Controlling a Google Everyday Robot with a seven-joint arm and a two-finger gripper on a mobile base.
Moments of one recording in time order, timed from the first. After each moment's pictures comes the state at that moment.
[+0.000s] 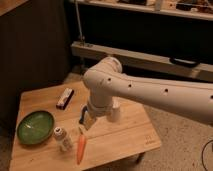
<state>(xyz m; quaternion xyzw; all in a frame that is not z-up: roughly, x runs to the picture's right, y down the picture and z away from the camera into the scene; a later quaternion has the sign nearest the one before) -0.035 0.130 0.606 -0.13 -0.34 -0.79 0.49</state>
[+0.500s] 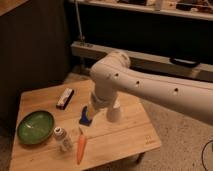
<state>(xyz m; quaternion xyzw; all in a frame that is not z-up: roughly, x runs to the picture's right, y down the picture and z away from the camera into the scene) -0.019 0.053 0.620 -0.05 -0.29 -0.82 0.49</state>
